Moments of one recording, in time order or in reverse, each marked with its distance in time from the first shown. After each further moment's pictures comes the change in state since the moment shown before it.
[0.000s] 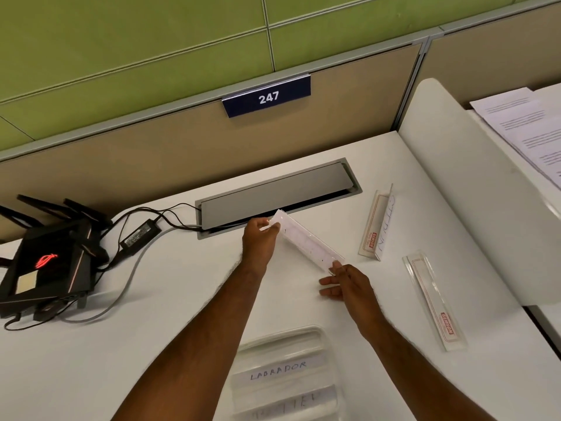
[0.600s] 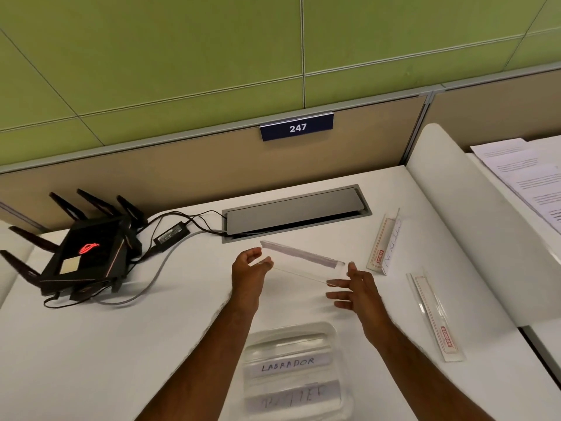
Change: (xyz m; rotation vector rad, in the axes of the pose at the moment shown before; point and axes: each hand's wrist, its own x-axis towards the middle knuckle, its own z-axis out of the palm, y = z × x) left_hand -0.075 -0.031 -0.088 -0.287 0.039 -0.024; right_hand -0.044 -0.030 0.009 0.010 -0.058 0.007
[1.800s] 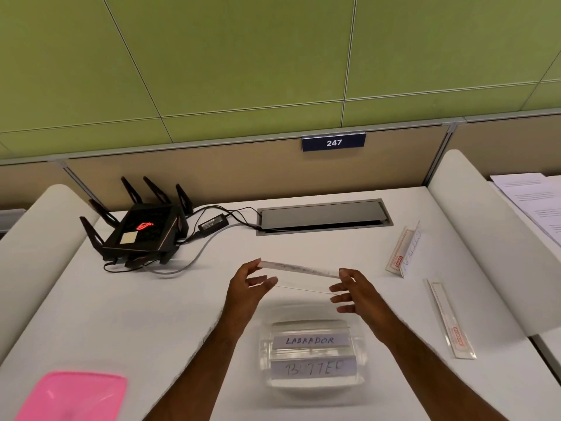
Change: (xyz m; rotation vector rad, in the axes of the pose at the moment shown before) left_hand -0.085 -0.023 -0.123 0.049 -0.102 0.238; right_hand -0.073 0.002 0.036 -0.261 -0.286 -0.104
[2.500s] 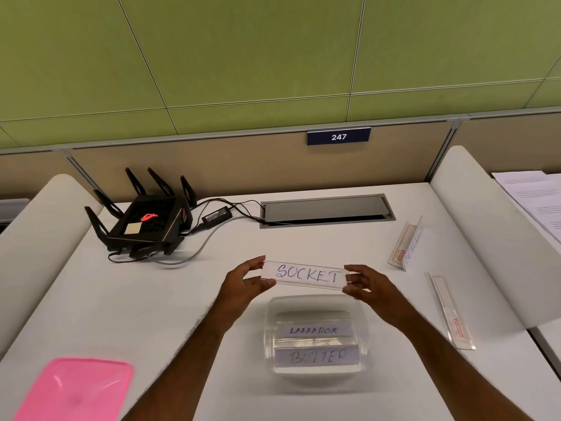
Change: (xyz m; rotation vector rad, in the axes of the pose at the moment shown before) left_hand -0.015 0.007 -0.033 0.004 -0.184 0.000; right_hand -0.006 0.008 -0.029 -0.328 -0.081 -0.199
